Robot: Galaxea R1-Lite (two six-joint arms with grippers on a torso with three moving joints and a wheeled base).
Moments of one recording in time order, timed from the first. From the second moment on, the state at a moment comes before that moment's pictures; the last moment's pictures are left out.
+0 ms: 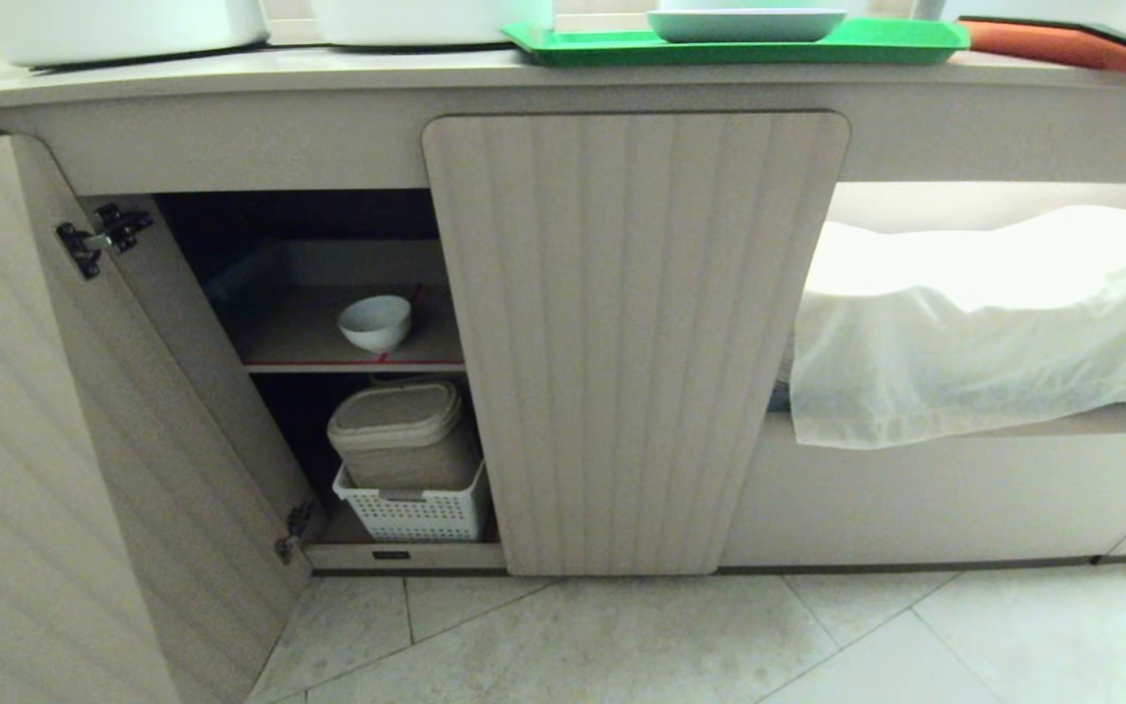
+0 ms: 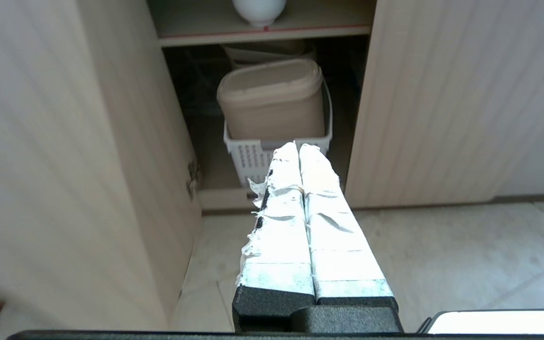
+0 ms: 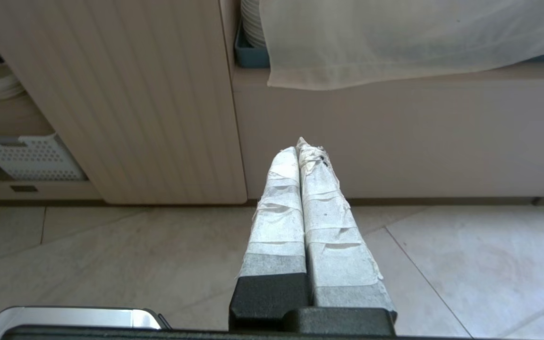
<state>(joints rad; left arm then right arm) 0.00 0.00 0.00 0.00 -0.02 0.04 0.00 0.00 0.00 0.00 0.00 0.03</state>
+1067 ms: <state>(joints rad) 0.00 0.00 0.00 0.00 -0.01 0.04 0.00 0.00 0.00 0.00 0.00 0.03</state>
